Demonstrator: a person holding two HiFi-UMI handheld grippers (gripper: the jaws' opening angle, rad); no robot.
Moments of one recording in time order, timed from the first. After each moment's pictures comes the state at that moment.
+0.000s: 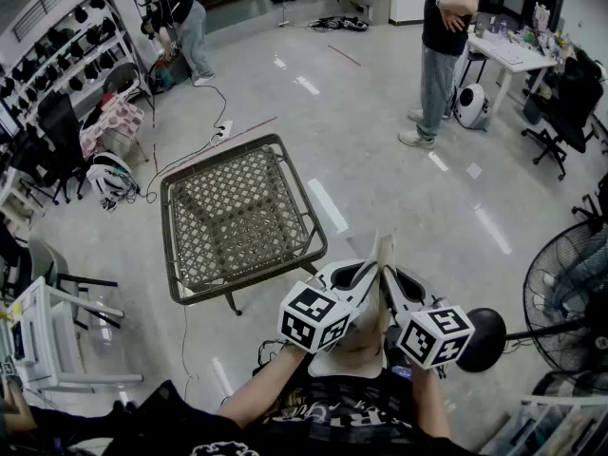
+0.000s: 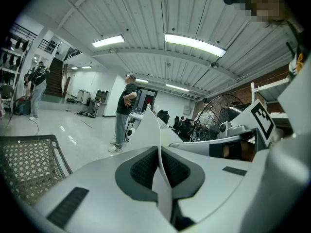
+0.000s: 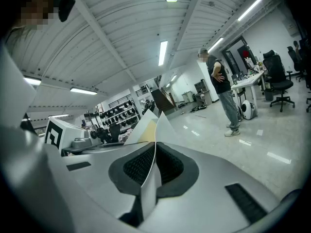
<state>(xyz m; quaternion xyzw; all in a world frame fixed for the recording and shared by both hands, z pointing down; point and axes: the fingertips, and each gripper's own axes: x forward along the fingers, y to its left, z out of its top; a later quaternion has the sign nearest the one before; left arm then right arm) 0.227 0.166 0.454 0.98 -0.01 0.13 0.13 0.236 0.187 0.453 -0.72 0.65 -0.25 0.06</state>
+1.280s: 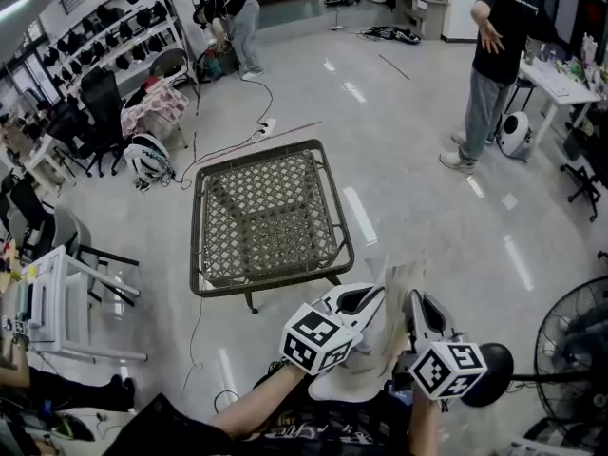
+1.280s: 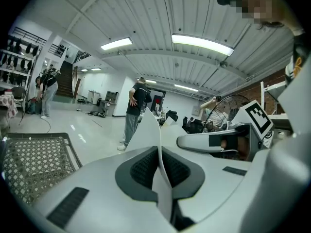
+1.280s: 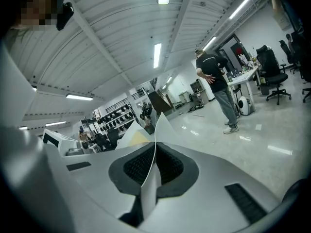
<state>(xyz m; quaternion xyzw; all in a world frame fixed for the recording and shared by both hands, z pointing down) 0.205 0.140 0.464 0.98 -0.06 0.13 0.14 0.249 0.178 0.456 -0.72 0.63 -0.27 0.09</state>
